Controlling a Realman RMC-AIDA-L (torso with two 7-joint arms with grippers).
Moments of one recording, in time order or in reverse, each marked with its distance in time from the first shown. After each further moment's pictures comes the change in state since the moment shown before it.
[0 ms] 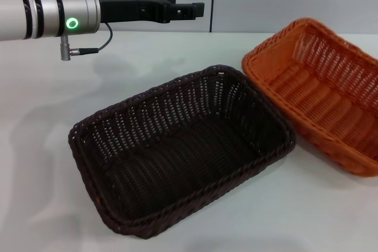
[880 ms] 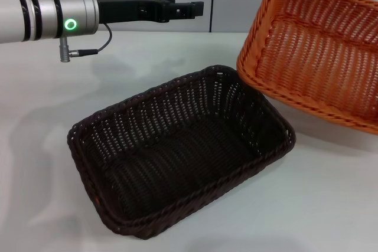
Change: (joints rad) left arm 0.010 -0.007 -0.011 -0.010 -0.008 -0.009 -0.007; right arm -0.100 0.103 0.104 -0.036 0.377 0.220 -0.316
